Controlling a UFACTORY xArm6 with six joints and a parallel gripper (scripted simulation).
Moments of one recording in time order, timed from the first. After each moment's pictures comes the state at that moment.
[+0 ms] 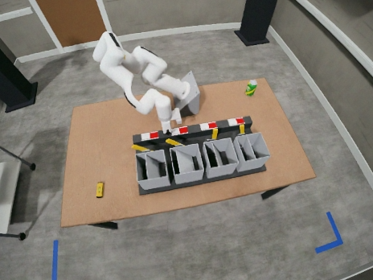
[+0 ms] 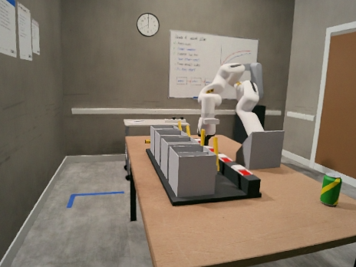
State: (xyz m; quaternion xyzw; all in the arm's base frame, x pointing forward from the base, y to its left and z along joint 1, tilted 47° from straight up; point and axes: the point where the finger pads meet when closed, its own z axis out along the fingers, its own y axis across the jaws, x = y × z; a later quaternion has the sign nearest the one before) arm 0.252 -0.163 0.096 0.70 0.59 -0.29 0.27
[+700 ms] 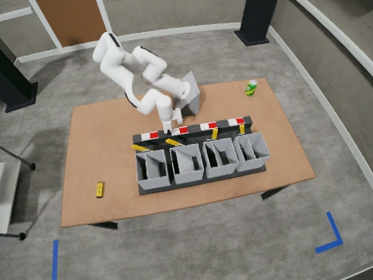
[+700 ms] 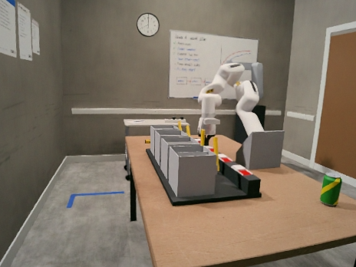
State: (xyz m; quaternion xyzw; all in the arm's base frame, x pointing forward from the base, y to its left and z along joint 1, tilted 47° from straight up) arm 0.252 -0.159 0.092 0.70 0.59 -0.29 0.27
